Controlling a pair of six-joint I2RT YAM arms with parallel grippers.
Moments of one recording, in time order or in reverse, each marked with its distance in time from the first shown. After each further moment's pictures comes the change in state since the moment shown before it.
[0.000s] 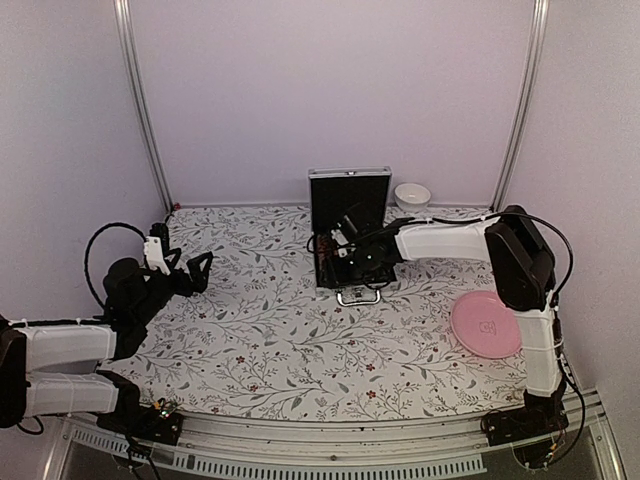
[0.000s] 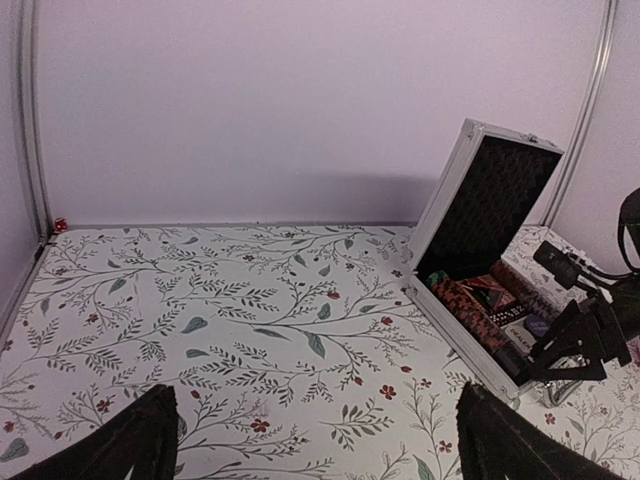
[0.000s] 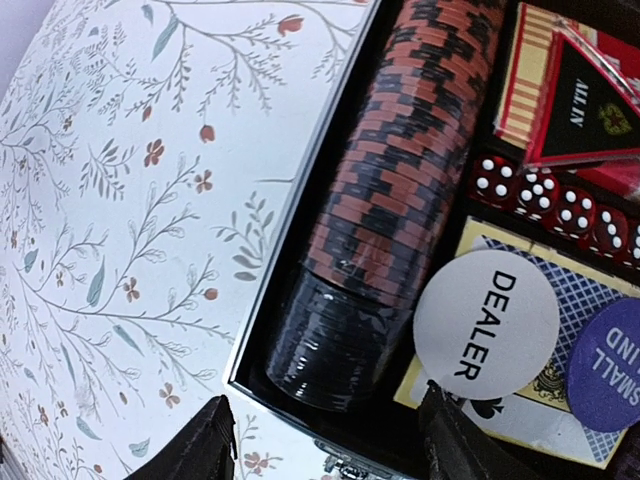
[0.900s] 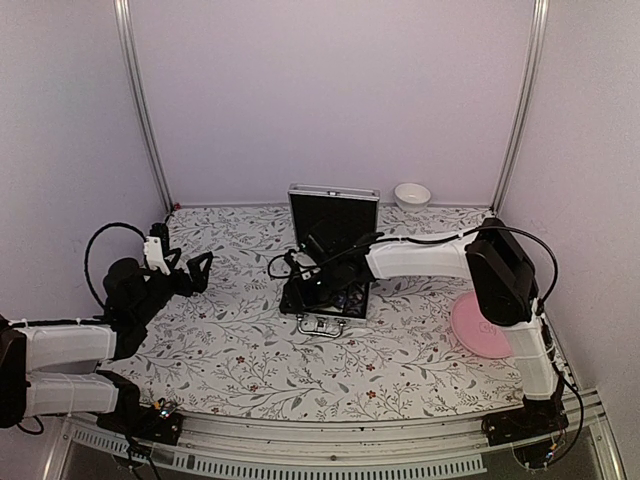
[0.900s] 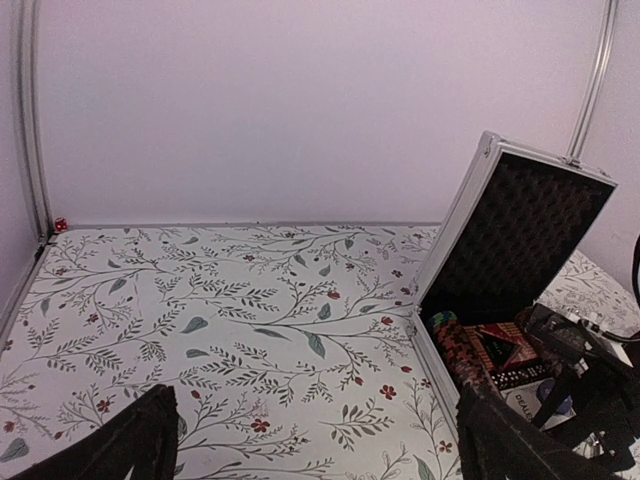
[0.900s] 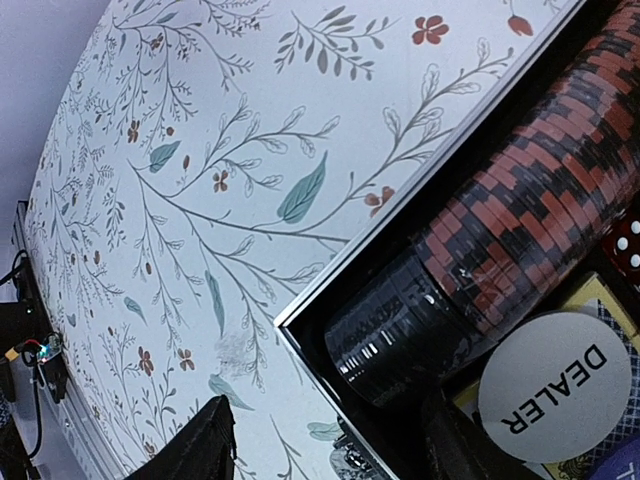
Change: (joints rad) left arm 0.000 0.000 0.000 0.000 0.000 0.000; right arm 0.162 0.080 0.114 -0.021 -0.188 0.066
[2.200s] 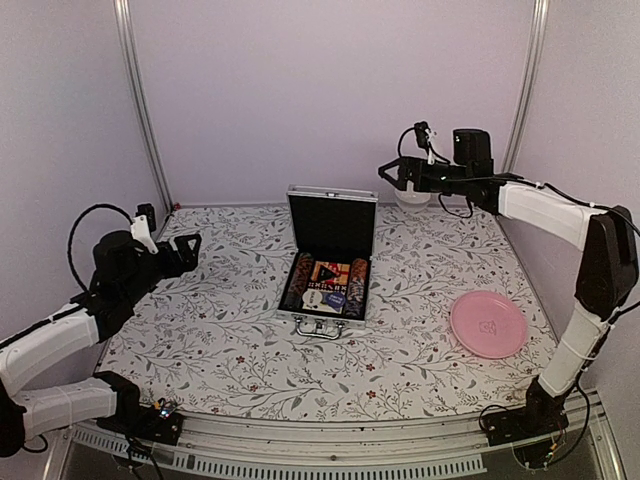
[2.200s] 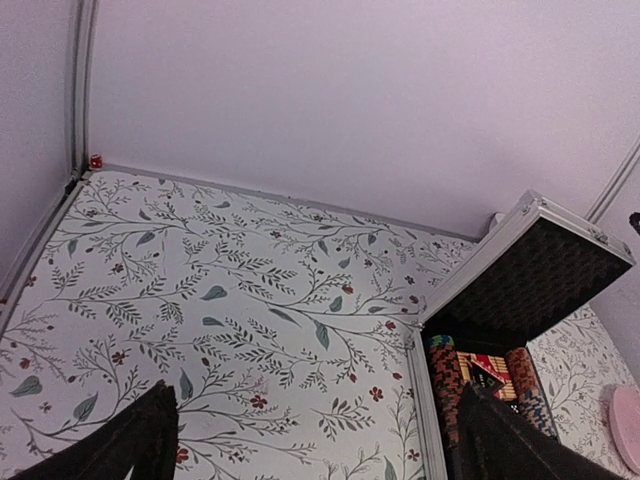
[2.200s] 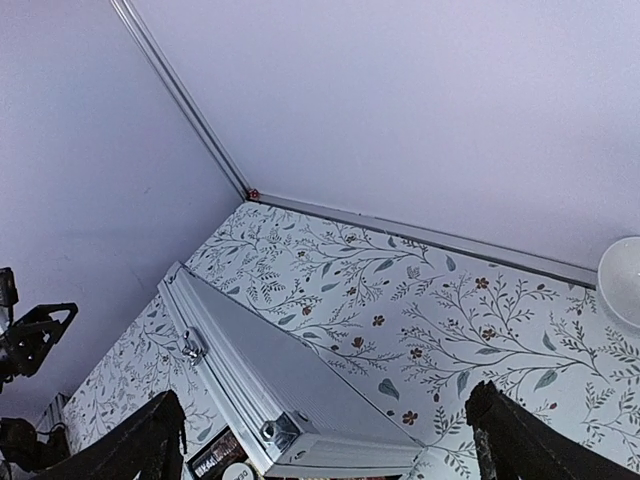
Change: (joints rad) left arm 0.001 -0.172 0.229 -0.538 -0.101 -0.194; right arm -0.560 -0.533 -0.302 0.425 -0.162 -0.196
